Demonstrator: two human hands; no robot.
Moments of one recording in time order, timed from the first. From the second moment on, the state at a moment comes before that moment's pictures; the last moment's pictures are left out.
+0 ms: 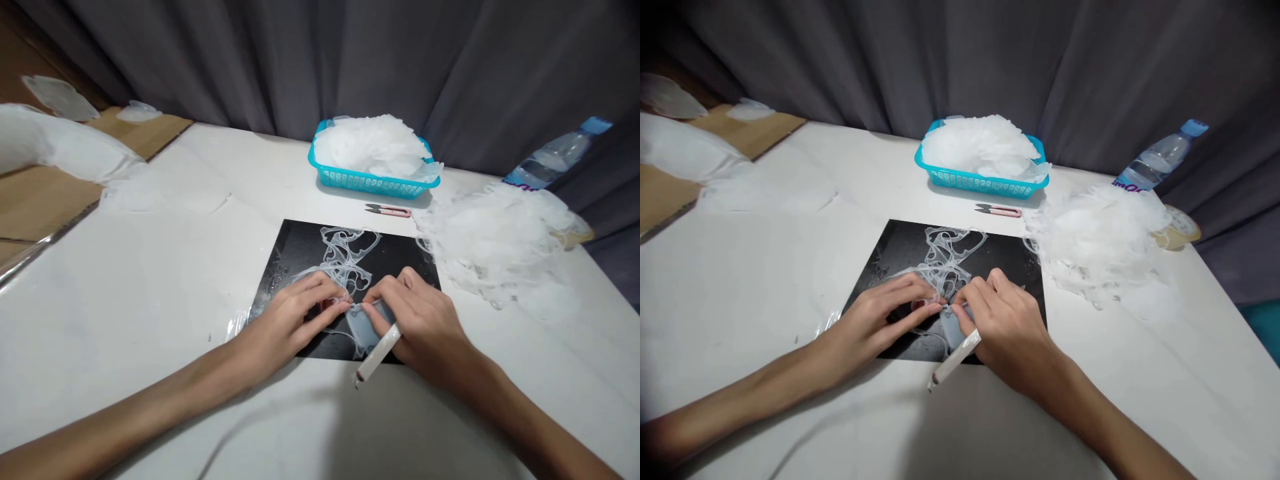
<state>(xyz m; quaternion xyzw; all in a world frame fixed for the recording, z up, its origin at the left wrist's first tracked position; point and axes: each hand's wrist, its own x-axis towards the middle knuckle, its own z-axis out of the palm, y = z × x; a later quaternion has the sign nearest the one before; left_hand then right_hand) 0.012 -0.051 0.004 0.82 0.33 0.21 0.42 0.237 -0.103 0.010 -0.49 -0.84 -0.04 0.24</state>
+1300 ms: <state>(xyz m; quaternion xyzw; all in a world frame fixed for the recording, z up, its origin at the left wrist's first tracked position) -0.006 -0.035 0.014 0.83 0.42 0.18 0.32 0.261 -0.095 0.011 -0.57 -0.75 0.19 0.27</state>
